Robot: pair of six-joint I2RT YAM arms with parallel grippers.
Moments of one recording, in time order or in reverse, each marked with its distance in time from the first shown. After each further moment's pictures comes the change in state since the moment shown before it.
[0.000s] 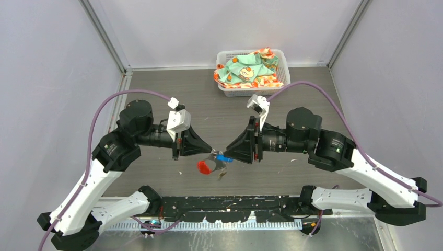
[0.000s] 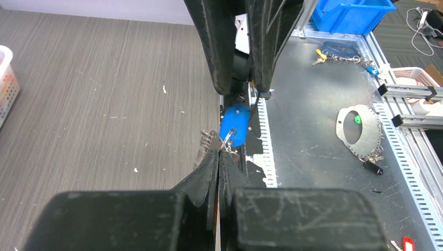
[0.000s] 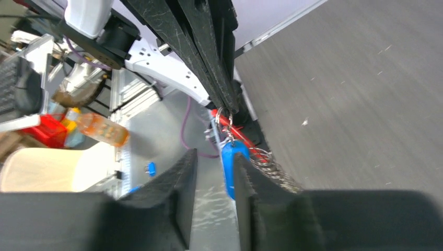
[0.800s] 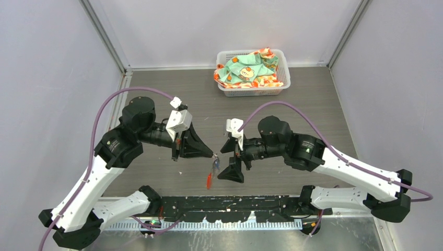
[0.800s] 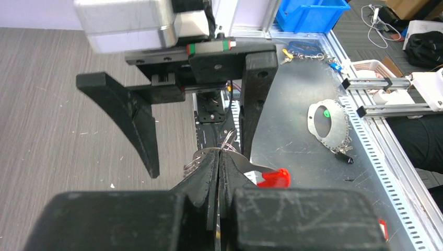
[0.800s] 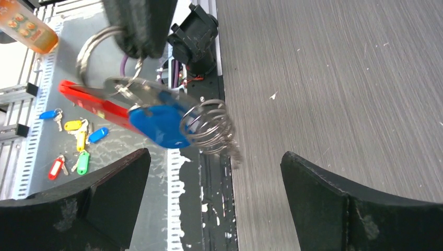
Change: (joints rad) left arm 0.000 0.036 0.027 -0.001 0.132 -0.009; right arm 0.000 0.041 -0.196 0.051 -0.125 -0.419
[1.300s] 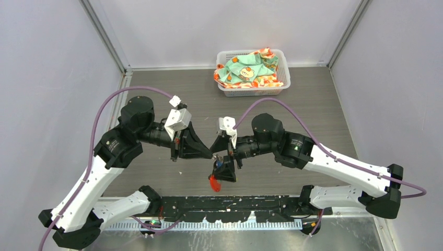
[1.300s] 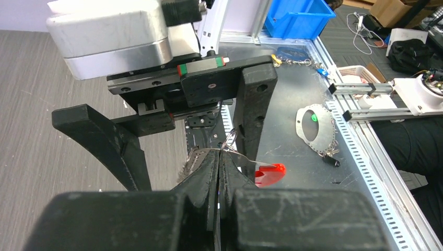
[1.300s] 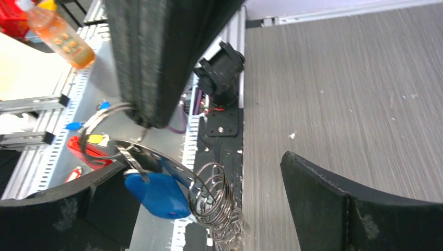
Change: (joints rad) left arm 0.000 0.001 0.008 0.016 0.034 -0.052; right arm 0.000 0.084 -0.011 0.198 -0.107 0.014
